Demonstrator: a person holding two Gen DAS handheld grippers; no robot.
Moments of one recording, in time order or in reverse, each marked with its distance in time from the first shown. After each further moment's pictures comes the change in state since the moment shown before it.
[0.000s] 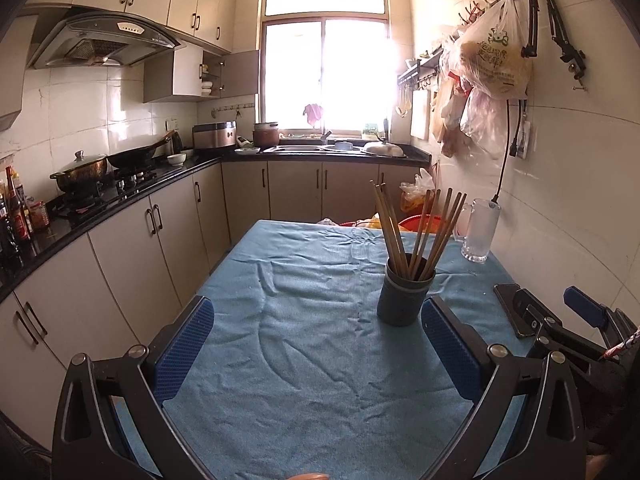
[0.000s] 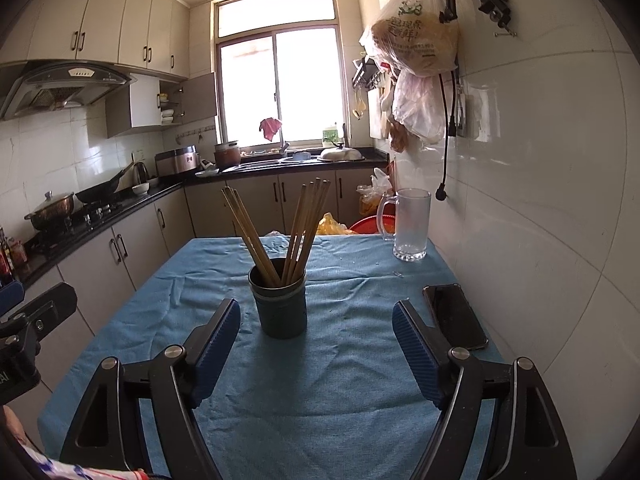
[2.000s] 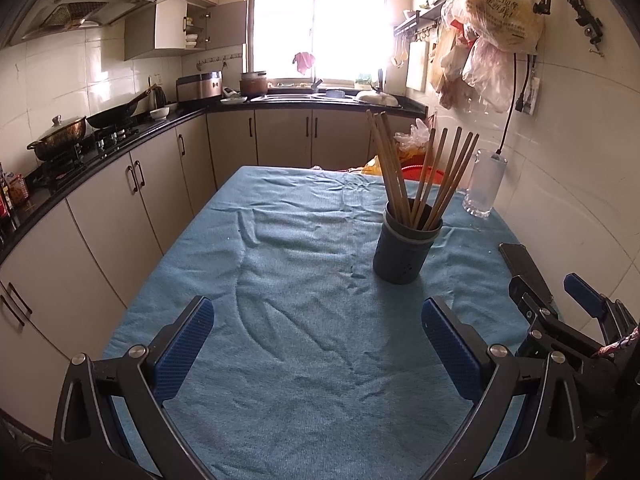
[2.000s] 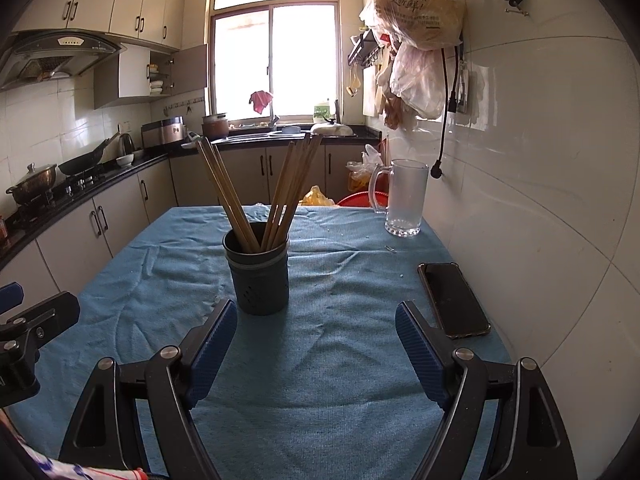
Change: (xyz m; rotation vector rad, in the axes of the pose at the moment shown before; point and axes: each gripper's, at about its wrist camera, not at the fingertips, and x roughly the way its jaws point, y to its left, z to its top) left arm 0.062 -0.009 -0.018 -0.002 0.192 -0.035; right arm 0.047 0.002 -0.026 -0.028 0.099 -0.052
